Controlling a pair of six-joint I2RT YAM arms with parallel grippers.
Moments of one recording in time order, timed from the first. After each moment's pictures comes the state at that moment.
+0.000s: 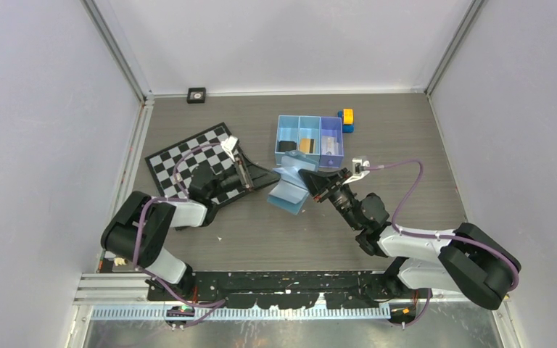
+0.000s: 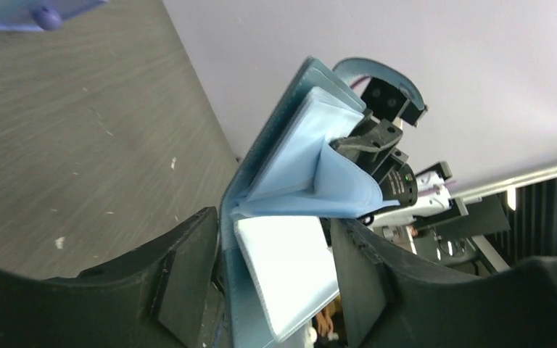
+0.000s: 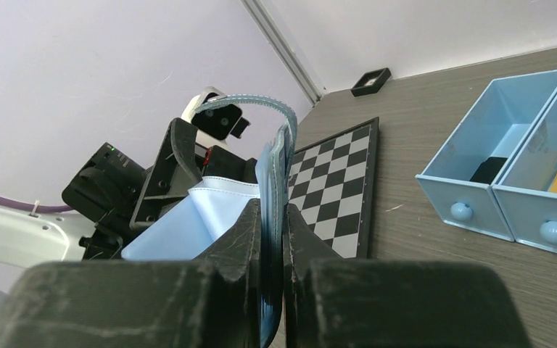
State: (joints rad) left arm -0.43 1.55 0.46 1.28 0.78 -1.33; right arm 0.79 1.19 0.25 1.24 0.13 0.60
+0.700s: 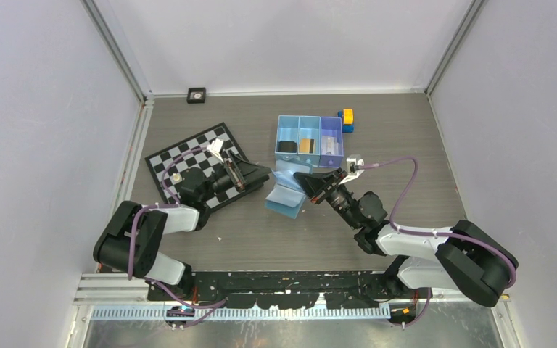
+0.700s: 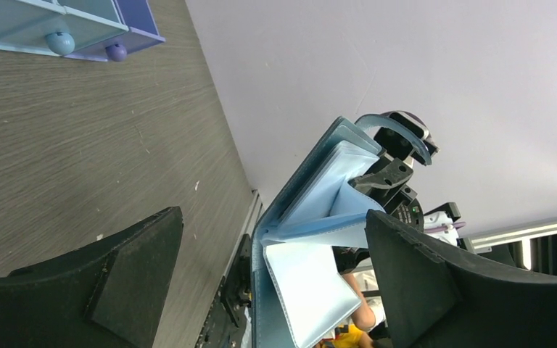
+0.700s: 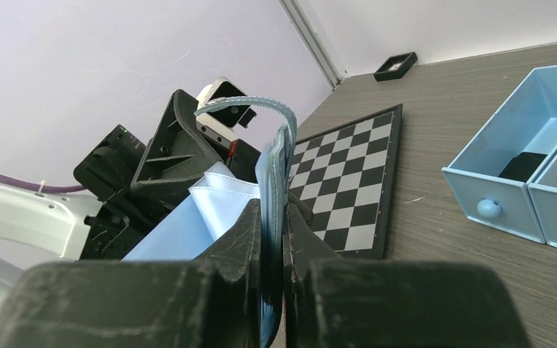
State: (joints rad) left arm -0.34 1.45 0.38 1.20 0.72 -1.33; right arm 0.79 1.22 0.27 1.24 0.05 0.60
